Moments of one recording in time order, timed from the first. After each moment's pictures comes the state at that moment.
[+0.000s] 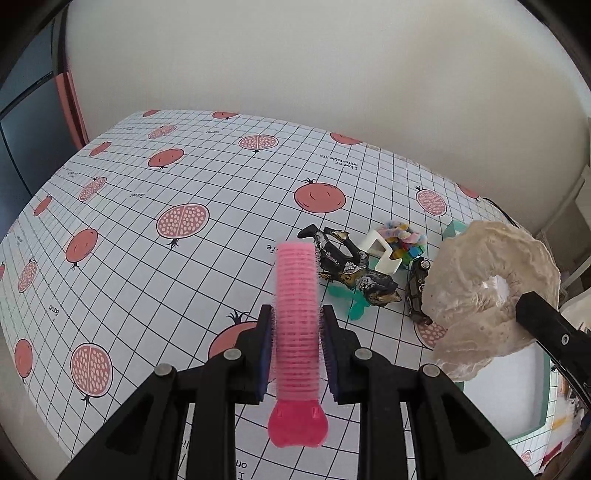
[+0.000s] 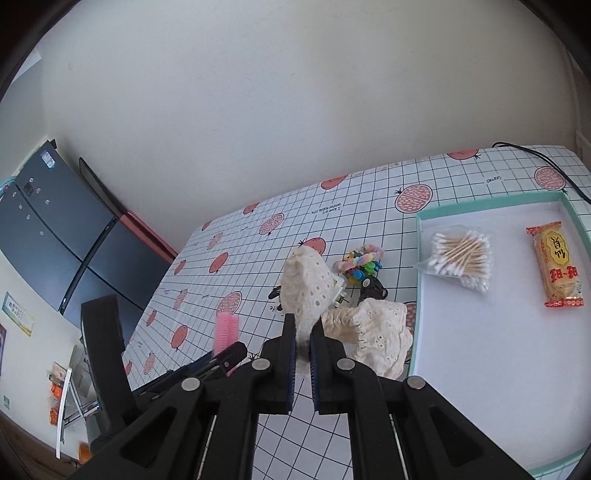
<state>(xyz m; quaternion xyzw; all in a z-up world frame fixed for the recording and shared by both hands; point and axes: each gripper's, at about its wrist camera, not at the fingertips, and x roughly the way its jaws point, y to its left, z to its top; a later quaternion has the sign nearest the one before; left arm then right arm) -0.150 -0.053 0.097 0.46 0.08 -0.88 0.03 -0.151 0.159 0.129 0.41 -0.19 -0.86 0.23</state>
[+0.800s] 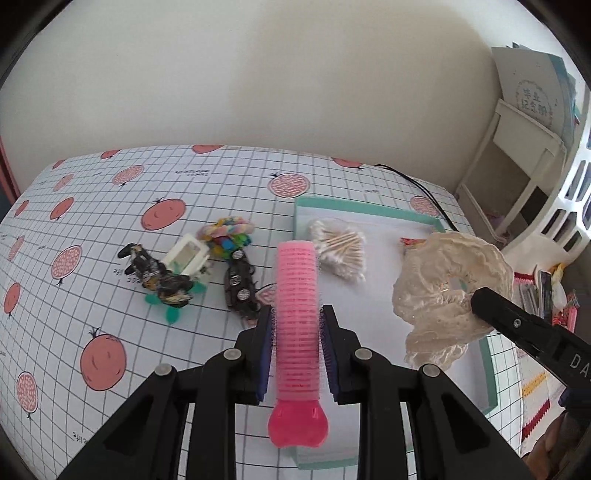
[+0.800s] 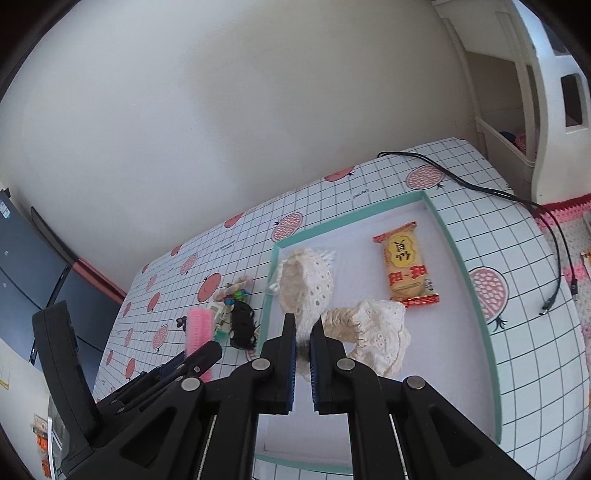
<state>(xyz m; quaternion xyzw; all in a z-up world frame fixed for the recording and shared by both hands) -0.145 0.098 0.112 0.44 0.03 -0.89 -0.12 -0.139 0.305 0.124 0.40 -0.23 -0.88 0.10</state>
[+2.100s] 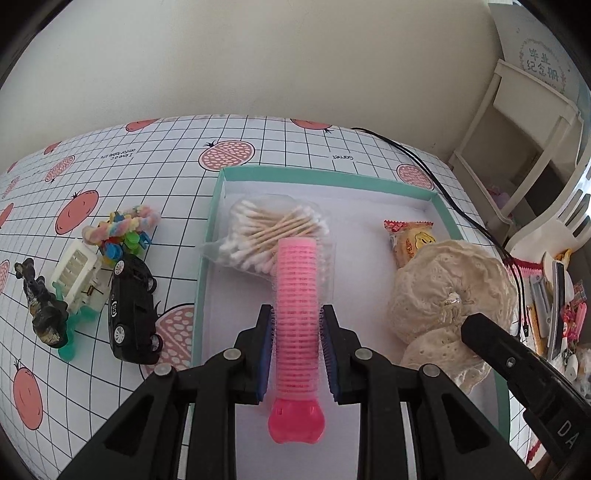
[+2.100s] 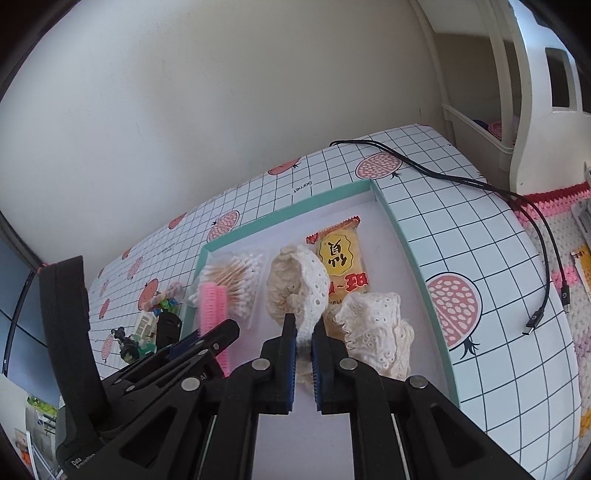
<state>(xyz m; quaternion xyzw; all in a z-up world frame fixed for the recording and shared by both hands) -0.202 0.160 0.052 0.48 0.02 -0.86 -0.15 -0.174 0.322 0.075 0.42 -0.20 -0.88 0.04</state>
